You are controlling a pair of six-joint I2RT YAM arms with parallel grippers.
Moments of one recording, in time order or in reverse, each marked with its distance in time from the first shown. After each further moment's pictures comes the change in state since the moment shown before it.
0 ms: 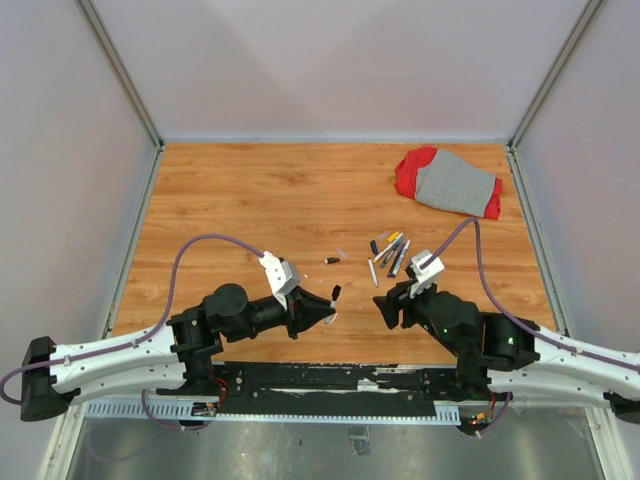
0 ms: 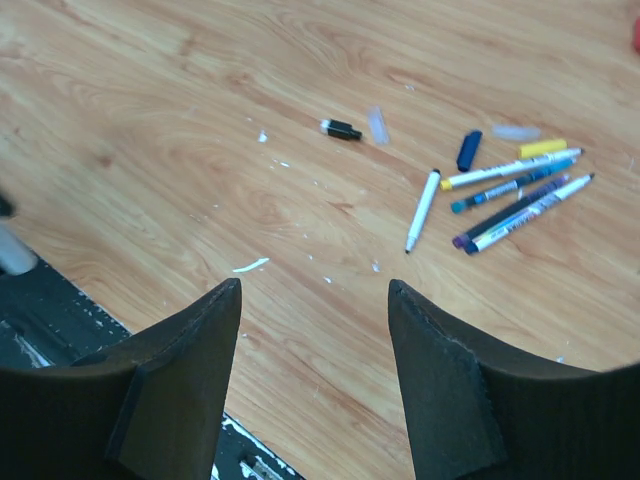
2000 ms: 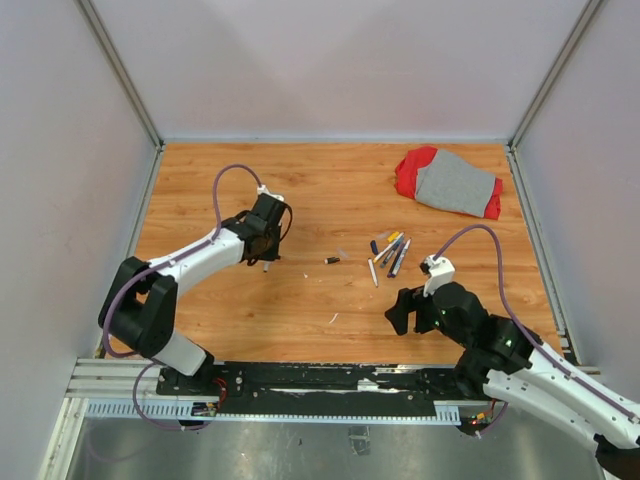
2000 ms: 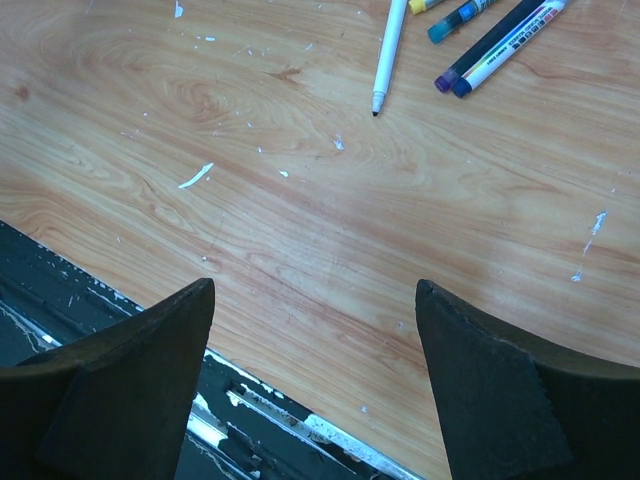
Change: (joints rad) left arm 0.663 0.808 0.502 -0.655 -0.257 -0.040; right arm -0.452 -0.112 -0.143 -0.191 -0.428 0.160
